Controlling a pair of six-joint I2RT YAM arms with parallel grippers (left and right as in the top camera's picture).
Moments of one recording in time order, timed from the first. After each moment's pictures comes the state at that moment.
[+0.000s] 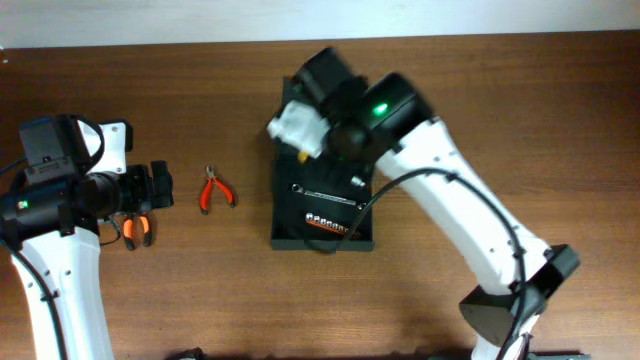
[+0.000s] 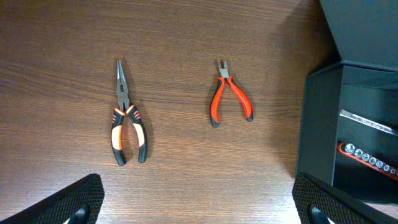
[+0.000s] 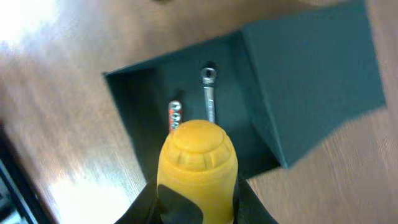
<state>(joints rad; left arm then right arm) 0.30 1.30 1.38 -1.16 0.15 0.16 0.70 1.94 2.16 -1.46 -0.07 -0.50</state>
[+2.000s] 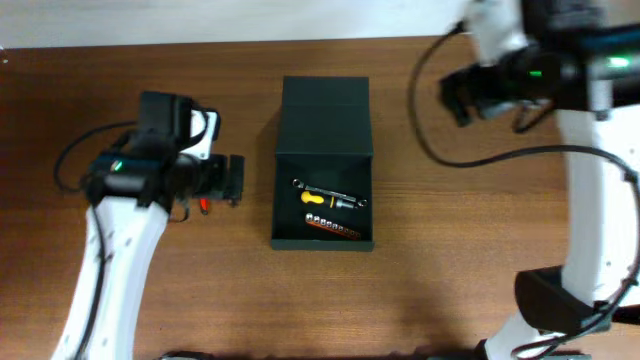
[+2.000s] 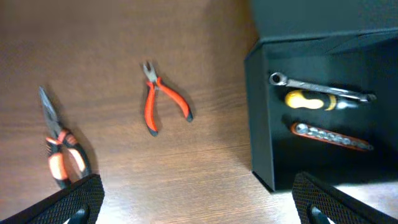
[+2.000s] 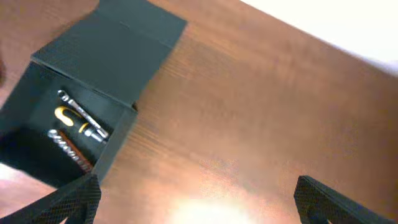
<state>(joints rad) -0.12 1.42 1.42 -1.16 0.00 -0.02 0.10 1.84 2.46 -1.64 -0.08 -0.30</state>
